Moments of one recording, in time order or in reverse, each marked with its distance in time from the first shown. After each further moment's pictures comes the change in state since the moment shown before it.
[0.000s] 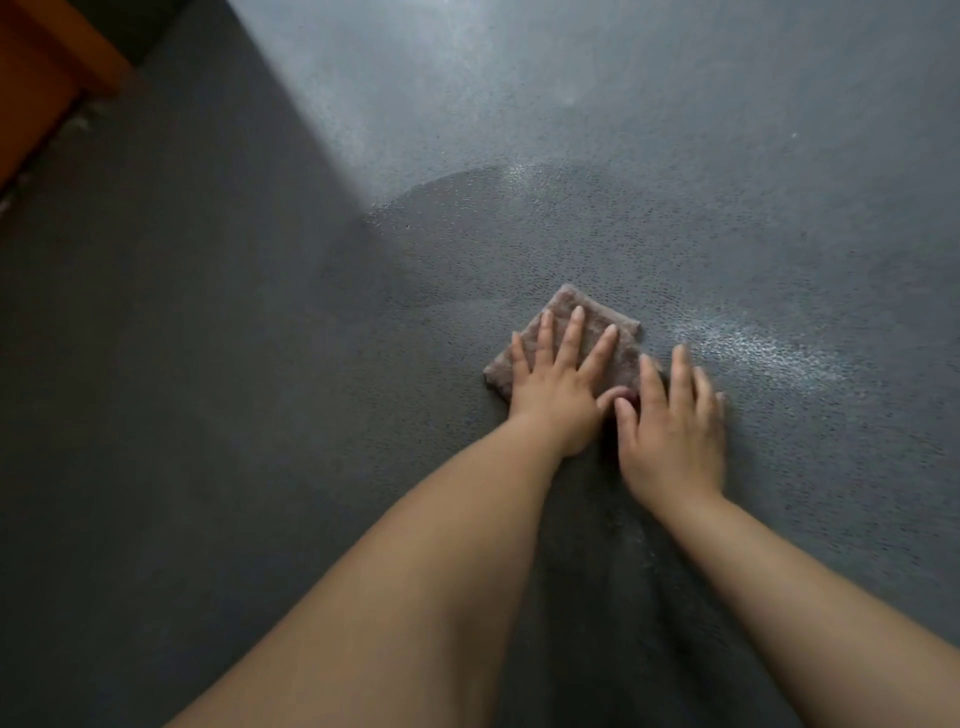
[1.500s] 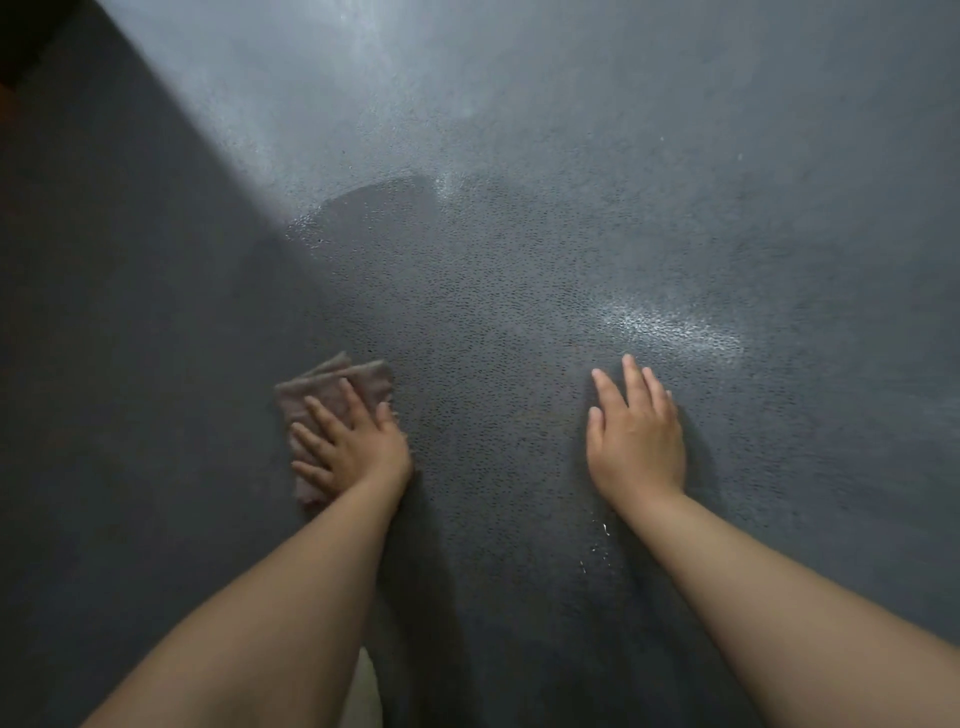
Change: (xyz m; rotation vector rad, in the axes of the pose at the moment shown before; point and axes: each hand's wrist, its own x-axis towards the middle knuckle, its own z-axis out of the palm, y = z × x) left_hand -0.056 -0.060 0.028 -0.445 0.157 -0.884; right_hand -0.020 0.044 -0.019 -0.004 0.008 0.040
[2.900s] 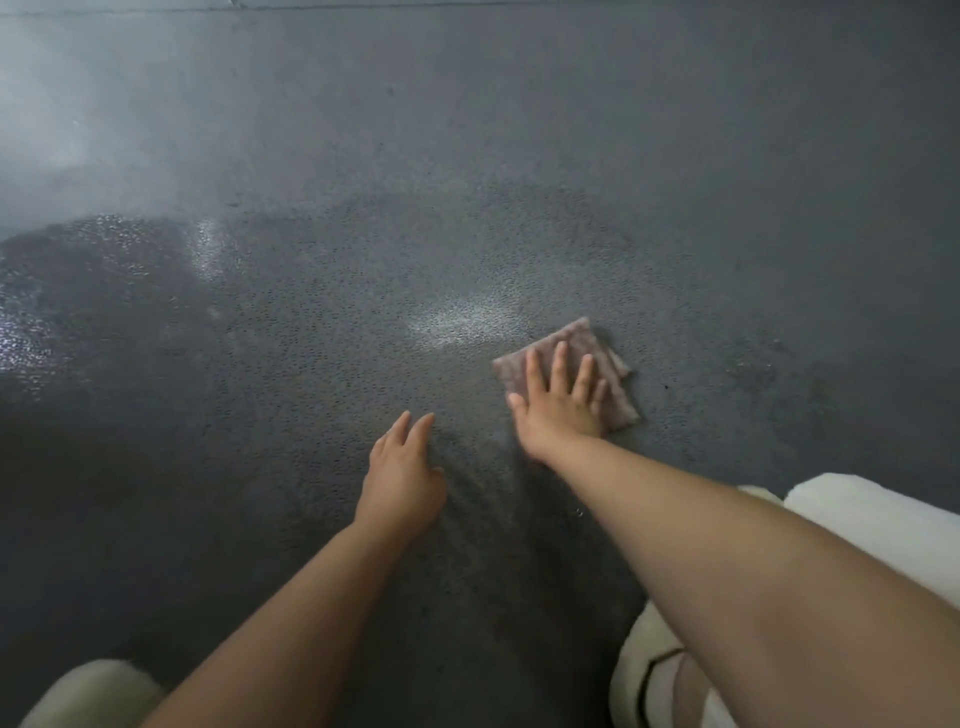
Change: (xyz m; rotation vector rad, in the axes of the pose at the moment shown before) left_hand -0.285 0.062 0.062 0.149 -0.535 1.021; right_hand -0.136 0.212 -0.043 -0.068 -0.166 0.527
